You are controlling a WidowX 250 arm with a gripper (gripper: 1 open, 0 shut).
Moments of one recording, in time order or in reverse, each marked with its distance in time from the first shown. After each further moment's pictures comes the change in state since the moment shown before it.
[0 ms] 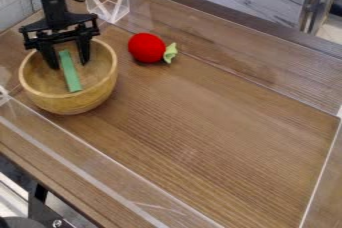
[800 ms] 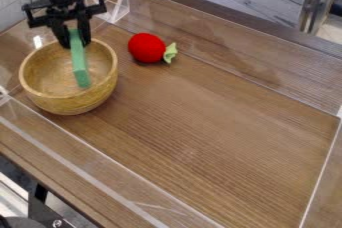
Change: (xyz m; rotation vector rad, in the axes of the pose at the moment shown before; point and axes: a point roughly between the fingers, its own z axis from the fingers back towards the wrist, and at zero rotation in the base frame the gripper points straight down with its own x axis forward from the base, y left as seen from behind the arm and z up) arm -0.016 -0.012 0.036 -0.070 0.053 -0.115
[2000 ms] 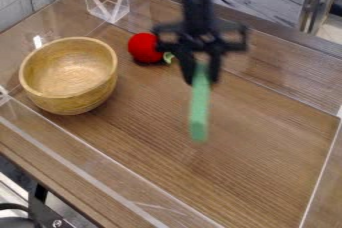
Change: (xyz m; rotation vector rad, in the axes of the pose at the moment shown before) arm -0.137 -0.147 -0.014 -0.010 0.048 -0.419
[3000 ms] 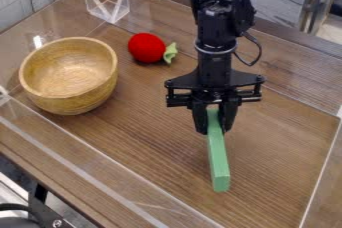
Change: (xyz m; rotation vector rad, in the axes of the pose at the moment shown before) arm -0.020 -0.005 -0.039 0.032 -0.040 0.232
